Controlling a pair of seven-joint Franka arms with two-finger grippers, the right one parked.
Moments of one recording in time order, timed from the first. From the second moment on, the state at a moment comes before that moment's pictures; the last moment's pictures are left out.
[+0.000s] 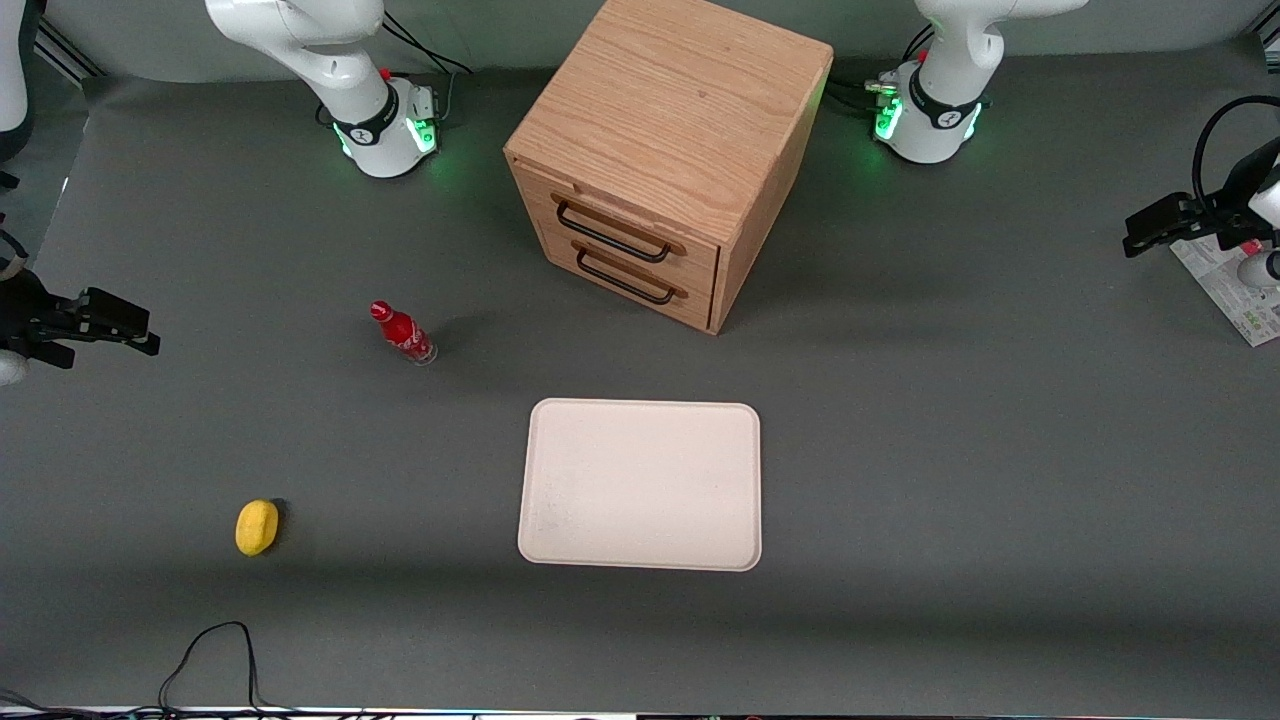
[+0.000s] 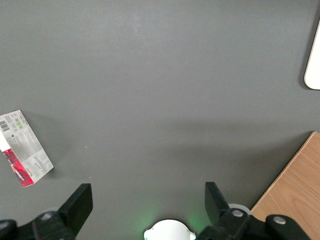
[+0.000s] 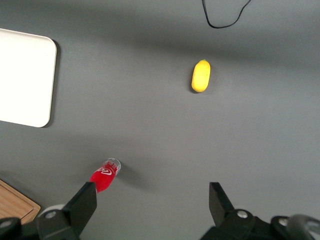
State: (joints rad) arm 0.02 -0.08 0.01 -1.68 0.04 1.48 -0.01
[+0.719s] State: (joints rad) arm 0.29 0.00 0.02 -1.58 0.06 1.45 0.09
